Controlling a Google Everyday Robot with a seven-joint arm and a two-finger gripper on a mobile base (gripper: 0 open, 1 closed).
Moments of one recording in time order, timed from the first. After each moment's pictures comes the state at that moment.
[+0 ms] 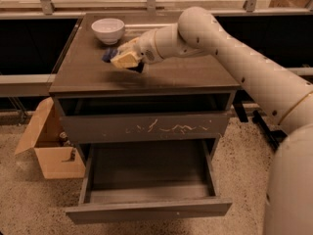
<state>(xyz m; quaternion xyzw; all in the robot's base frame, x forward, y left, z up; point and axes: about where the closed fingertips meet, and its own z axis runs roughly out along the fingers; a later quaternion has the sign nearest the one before) 0.718 0.092 0.877 -0.52 0.66 0.28 0.46</state>
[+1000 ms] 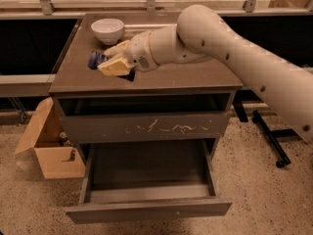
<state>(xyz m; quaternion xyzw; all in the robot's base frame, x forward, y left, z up) 0.632 0.112 0.911 -0.55 0.62 0.30 0.46</state>
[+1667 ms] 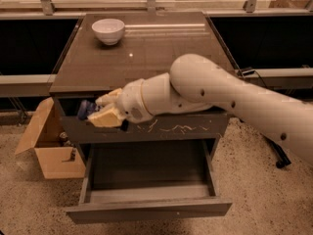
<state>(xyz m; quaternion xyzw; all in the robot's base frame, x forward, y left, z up) 0.515 0.131 0.842 -0.54 0.65 0.34 0.40</state>
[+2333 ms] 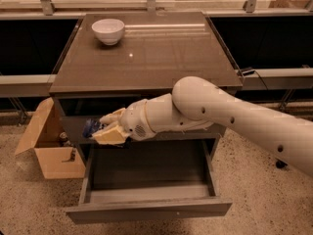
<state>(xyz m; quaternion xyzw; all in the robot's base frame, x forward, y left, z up) 0.494 0.128 0.794 -0.52 0.67 0.38 0.37</state>
